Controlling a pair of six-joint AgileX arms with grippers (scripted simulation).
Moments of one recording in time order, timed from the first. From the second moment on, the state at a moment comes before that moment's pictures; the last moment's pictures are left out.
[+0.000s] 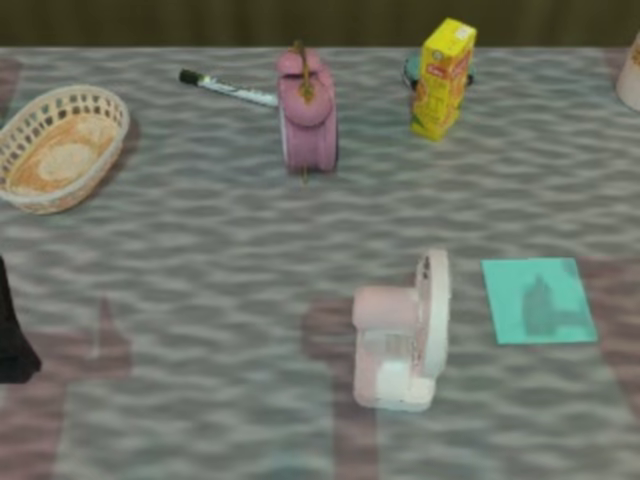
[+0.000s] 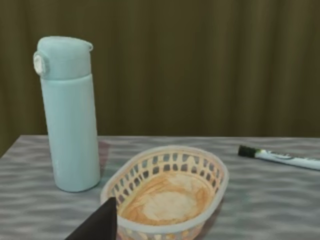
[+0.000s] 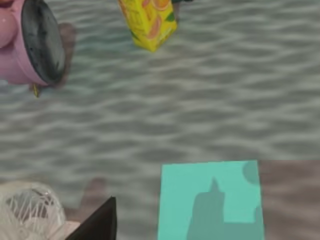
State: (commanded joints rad) left arm 0.00 0.00 0.00 0.00 0.00 0.00; right arm 0.24 0.65 0.61 -0.50 0.00 0.27
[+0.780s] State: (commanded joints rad) left arm 0.00 0.00 0.00 0.00 0.00 0.00; right arm 0.63 1.80 1.67 -1.29 0.00 0.73
